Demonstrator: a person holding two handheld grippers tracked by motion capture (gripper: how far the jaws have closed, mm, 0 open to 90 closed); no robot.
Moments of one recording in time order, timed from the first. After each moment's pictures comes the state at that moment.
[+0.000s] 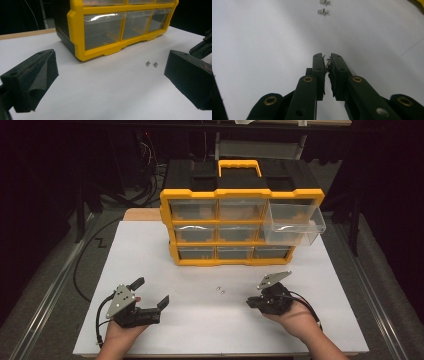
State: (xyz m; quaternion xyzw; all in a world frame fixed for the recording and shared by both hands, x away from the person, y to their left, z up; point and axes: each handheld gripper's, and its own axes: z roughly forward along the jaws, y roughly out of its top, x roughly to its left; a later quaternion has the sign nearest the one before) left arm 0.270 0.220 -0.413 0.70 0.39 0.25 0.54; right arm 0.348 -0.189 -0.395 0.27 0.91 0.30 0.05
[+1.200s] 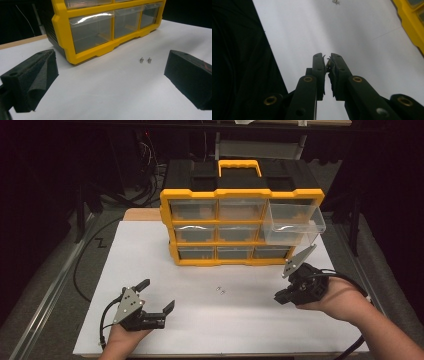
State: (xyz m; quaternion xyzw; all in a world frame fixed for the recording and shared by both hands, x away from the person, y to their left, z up) left arm 0.265 0.208 -0.413 0.72 0.35 0.27 0.54; right arm 0.344 -0.223 -0.280 0.18 0.96 0.20 0.00
